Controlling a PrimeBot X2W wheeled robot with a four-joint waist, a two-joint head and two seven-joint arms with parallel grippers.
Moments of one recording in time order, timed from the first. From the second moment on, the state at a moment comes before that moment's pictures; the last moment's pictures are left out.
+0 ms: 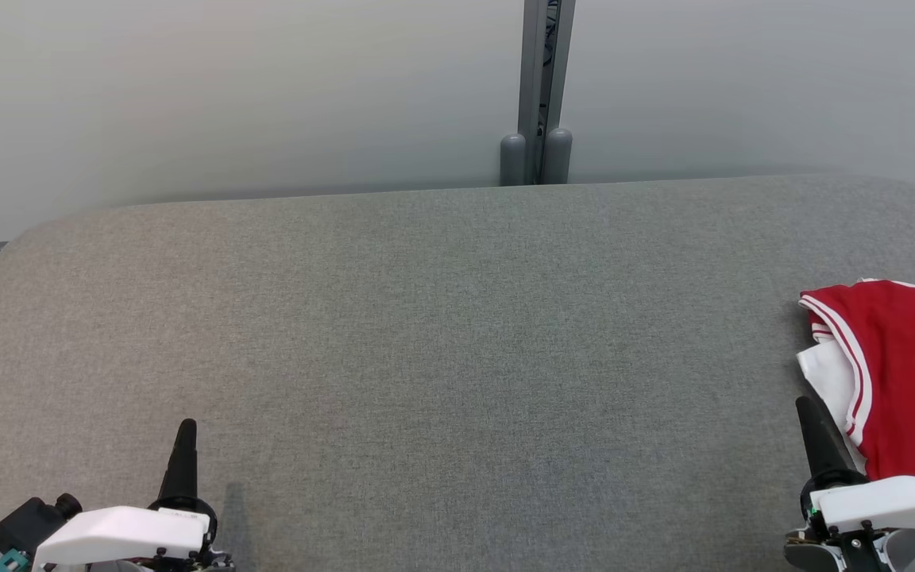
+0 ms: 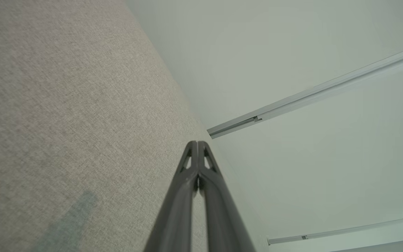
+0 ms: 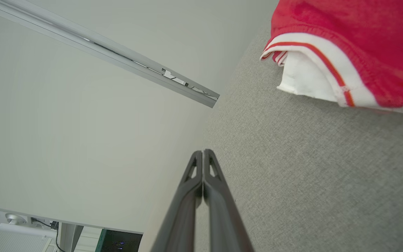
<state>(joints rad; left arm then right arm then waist) -0.05 0.04 0.05 0.33 -1.16 -0.07 0.00 -0.09 -0.04 -0.06 0.34 1.15 0.13 0.00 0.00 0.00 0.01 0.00</state>
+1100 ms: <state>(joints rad) -0.09 0.05 0.09 0.28 -1.45 -0.11 0.07 -0.10 -0.04 -0.09 0.28 1.44 0.13 0.07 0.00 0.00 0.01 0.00</state>
